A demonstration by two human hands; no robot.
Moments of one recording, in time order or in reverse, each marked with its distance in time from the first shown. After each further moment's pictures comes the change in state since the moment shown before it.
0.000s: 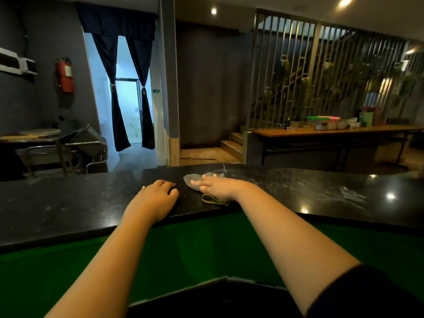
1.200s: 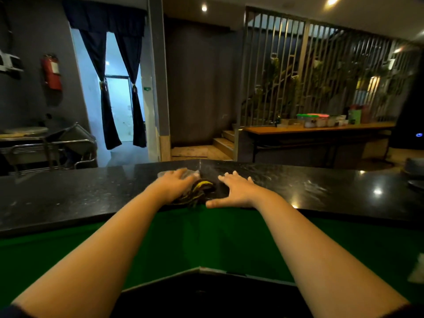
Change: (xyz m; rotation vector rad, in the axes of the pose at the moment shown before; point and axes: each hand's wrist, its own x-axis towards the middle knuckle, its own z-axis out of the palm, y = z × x) left_hand 0.006 0.104 0.016 -0.110 -0.085 0.052; right_hand -0.110 0.083 0.011 0.074 0.139 0.168
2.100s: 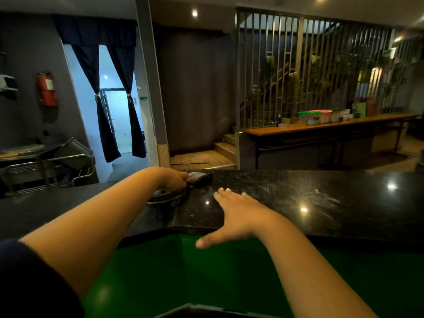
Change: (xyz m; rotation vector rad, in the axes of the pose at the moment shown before) left_hand 0.149 0.036 0.008 0.301 -0.395 -0.077; right_hand -0.005 0.032 0.003 -0.024 -0.016 -0.038
